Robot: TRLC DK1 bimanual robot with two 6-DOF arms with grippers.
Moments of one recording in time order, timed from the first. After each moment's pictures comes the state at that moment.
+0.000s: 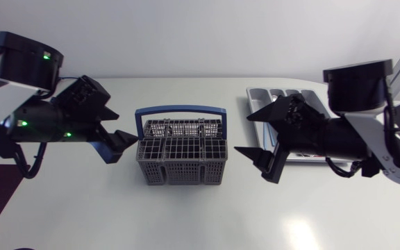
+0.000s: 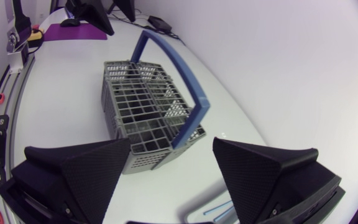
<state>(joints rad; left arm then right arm) -0.33 1.17 0.89 -0.46 0.16 0.47 0.41 1.15 0.70 -0.12 -0.32 -0.68</state>
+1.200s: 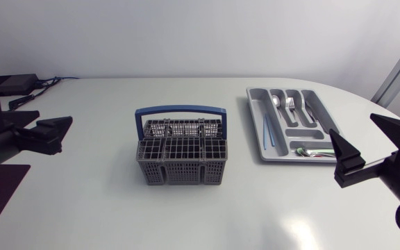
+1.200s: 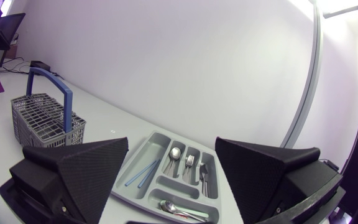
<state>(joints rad) 0.07 0.71 0.55 -0.19 0.19 0.14 -0.10 0.42 0.24 0.14 -0.22 -0.36</state>
